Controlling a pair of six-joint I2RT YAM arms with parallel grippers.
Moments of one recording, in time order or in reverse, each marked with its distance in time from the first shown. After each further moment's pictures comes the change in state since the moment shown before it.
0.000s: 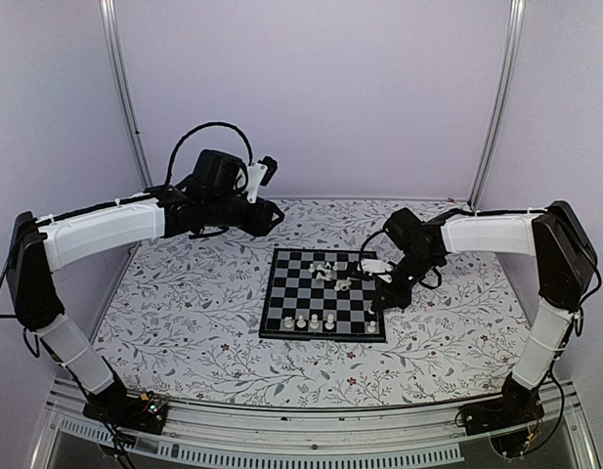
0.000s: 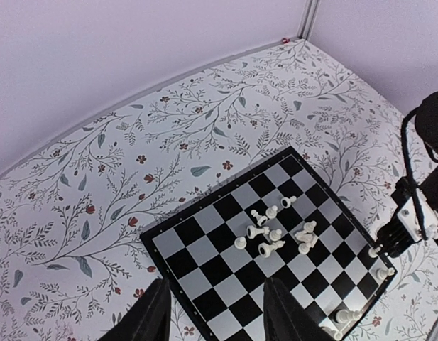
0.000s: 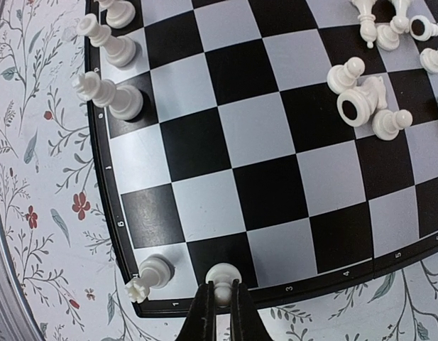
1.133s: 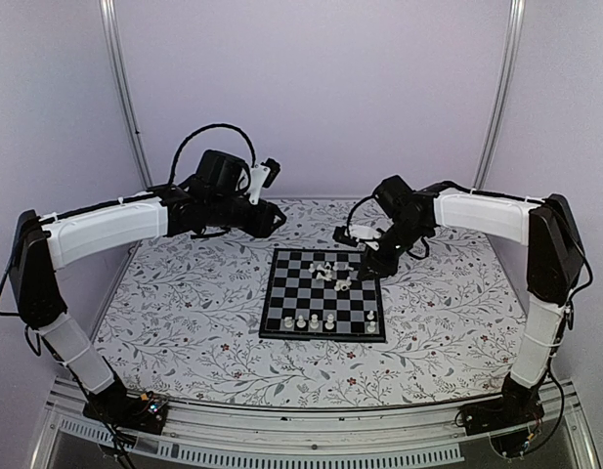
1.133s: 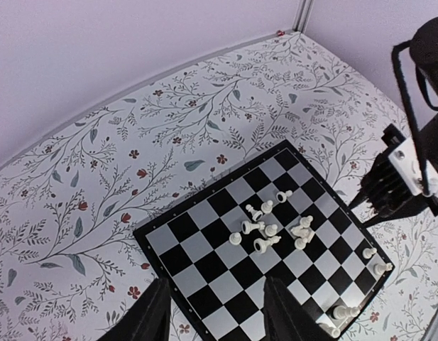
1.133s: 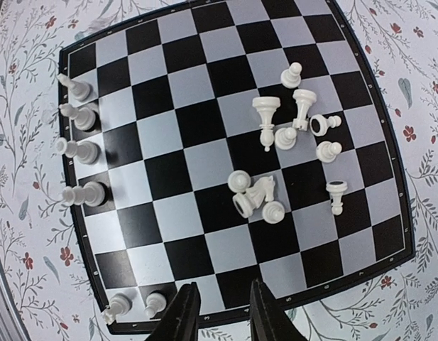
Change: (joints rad) left arm 0.000 0.020 0.016 -0.021 0.023 0.000; right arm -0.004 0.073 0.277 -0.081 0.027 0.018
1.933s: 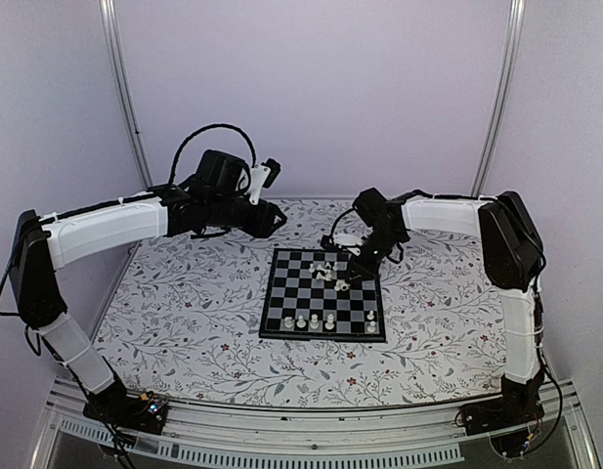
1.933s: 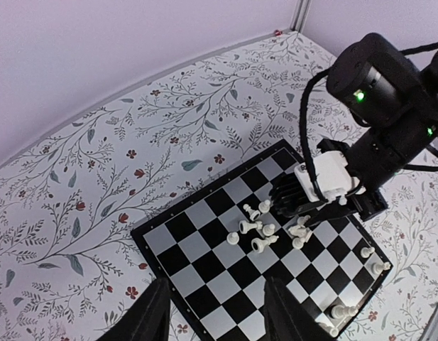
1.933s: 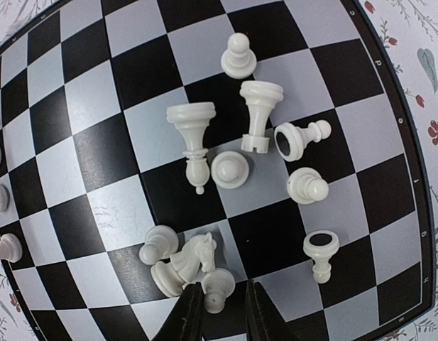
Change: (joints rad) left arm 0.000 0.000 0.000 0.000 0.009 0.000; right arm -0.001 0.279 0.197 0.027 0.060 0.060
